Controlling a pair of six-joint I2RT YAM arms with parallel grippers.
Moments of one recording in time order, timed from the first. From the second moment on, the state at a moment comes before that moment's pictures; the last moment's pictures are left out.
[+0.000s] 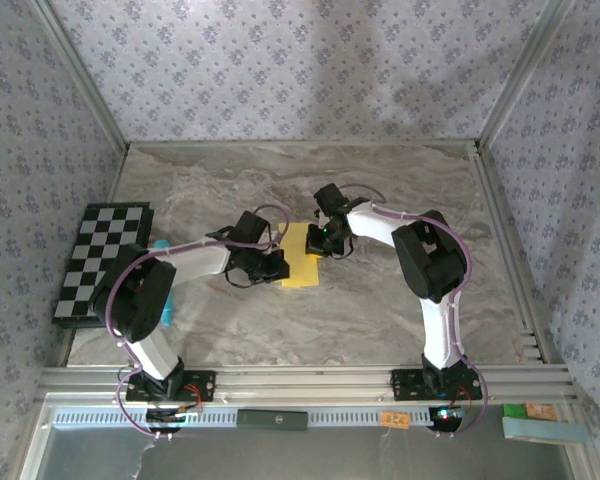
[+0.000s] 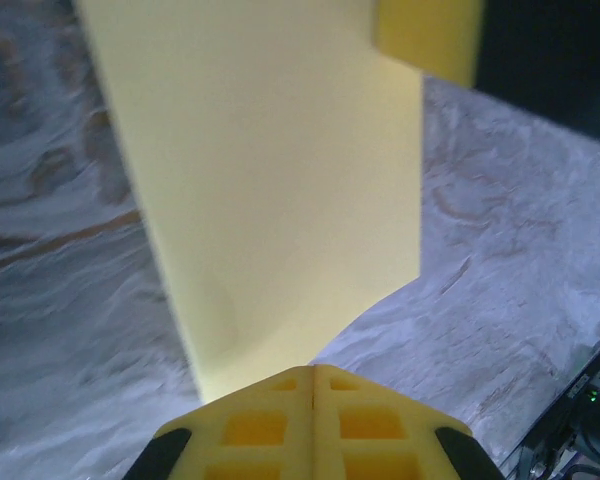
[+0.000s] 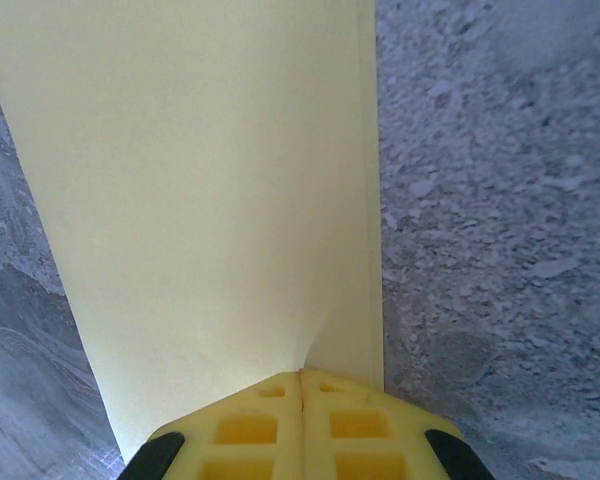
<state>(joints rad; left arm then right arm) -0.59 1.70 0.91 -0.29 0.51 -0.68 0.54 2.06 1.37 -0.55 -0.36 0.63</state>
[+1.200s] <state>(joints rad) -0.56 1.73 1.03 -0.20 0.45 -0.79 0.50 1.98 1.34 -0.49 -0.39 0.69</state>
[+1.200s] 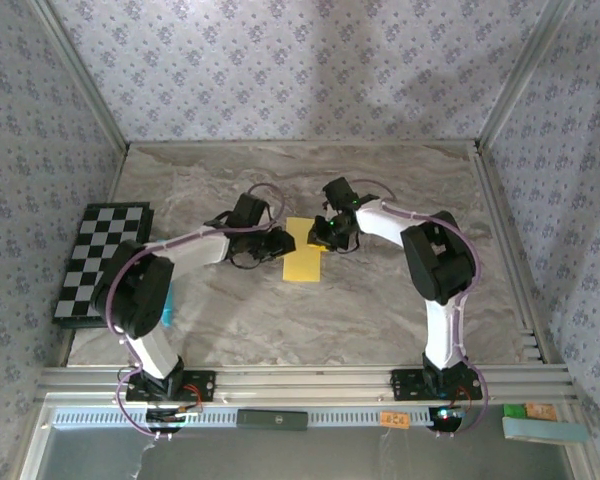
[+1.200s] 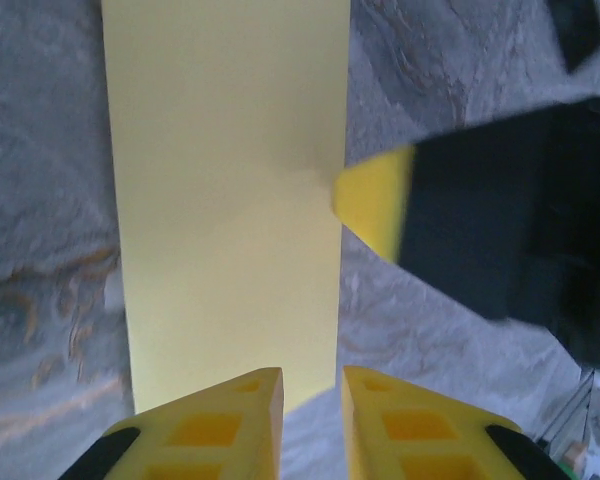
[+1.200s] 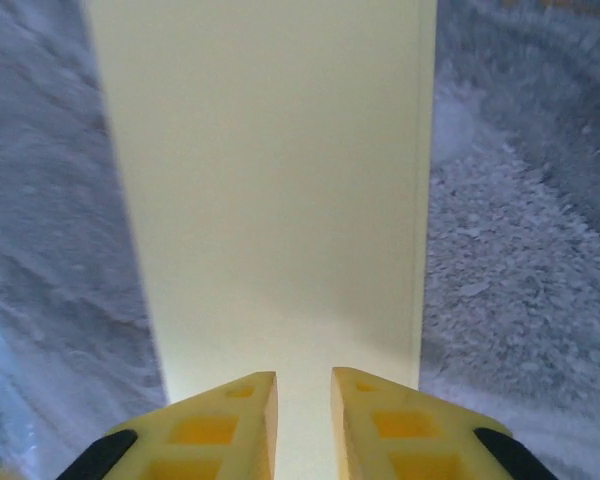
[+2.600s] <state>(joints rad) -0.52 1.99 1.19 -0.17 0.39 -0.89 0.44 1.83 1.12 -0.42 -0.47 0.72</state>
